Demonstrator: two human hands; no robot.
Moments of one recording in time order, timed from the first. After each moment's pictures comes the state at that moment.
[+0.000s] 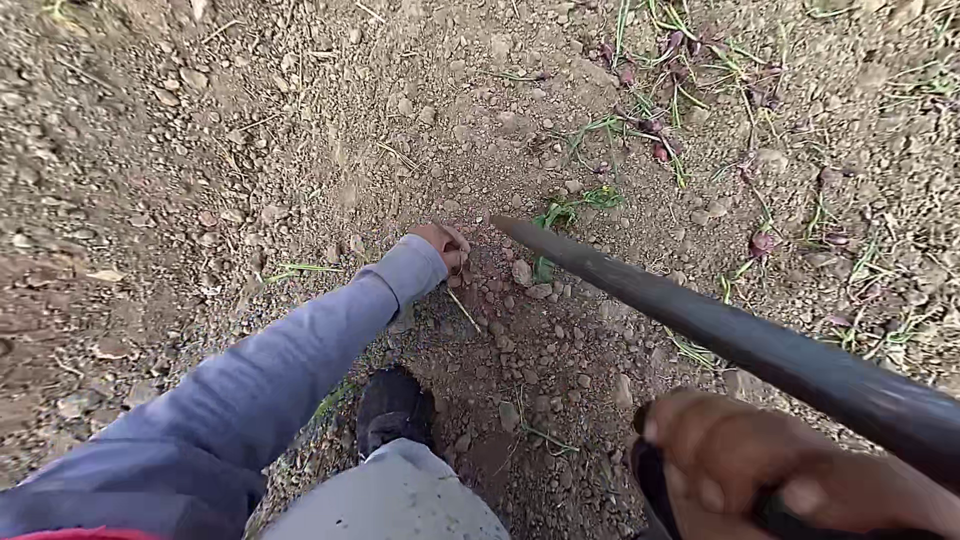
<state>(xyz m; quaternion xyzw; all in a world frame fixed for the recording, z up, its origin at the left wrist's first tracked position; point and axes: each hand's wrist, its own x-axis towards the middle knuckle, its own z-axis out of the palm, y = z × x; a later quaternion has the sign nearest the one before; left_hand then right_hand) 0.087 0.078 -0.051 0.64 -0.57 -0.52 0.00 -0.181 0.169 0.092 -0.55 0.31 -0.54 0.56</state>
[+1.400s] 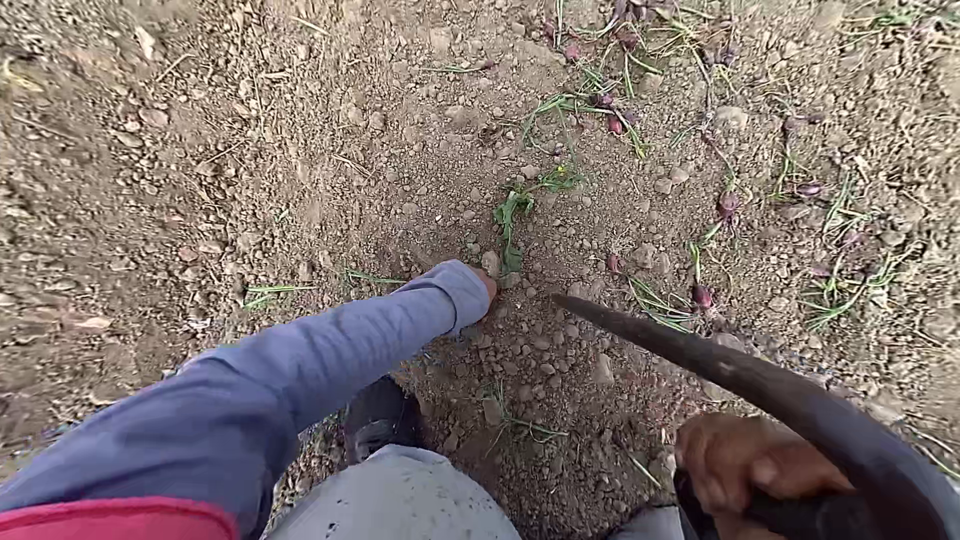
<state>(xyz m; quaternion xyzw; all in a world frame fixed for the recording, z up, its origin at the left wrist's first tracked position) -0.040 0.079 -0.051 0.45 -0.63 -0.43 -0.47 -0.244 0.213 0.088 -0.56 0.46 -0.47 0.50</state>
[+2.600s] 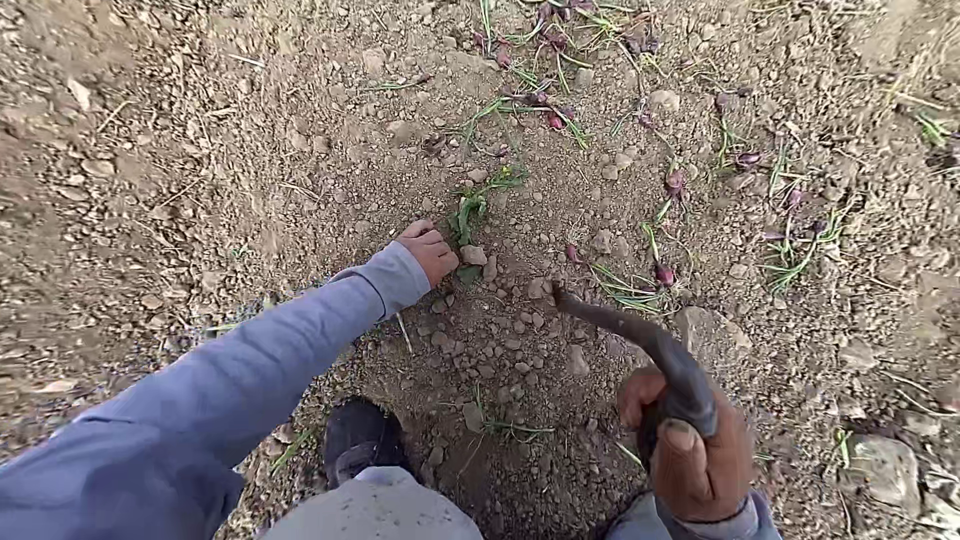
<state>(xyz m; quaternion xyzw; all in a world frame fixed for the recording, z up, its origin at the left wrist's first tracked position) 0.030 0.063 -0.089 0.35 -0.92 -0.18 0.05 -0.261 0.232 0.048 -0.60 0.59 -0.43 0.34</state>
